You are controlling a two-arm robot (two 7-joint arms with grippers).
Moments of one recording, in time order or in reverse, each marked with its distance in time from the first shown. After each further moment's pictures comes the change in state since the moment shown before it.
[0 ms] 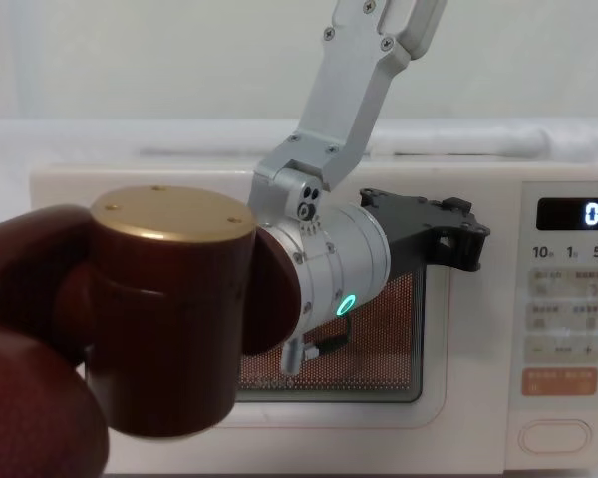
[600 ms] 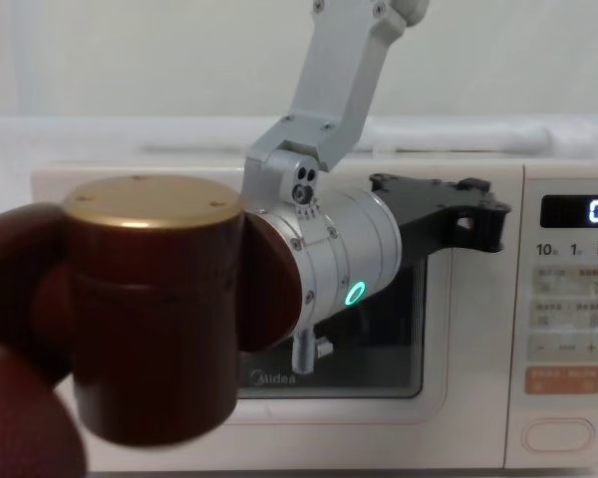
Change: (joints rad) left arm 0.052 -0.007 -0.011 -0.077 -0.042 0.002 -0.032; right arm 0.000 0.000 0.000 0.000 0.000 0.000 0.000
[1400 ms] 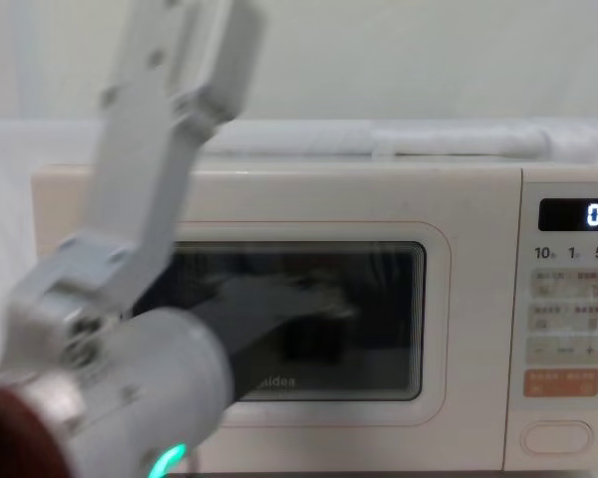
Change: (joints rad) left arm 0.331 0.102 -0.098 -0.258 0.010 -0.002 0.140; right arm 0.000 0.000 0.000 0.000 0.000 0.000 0.000
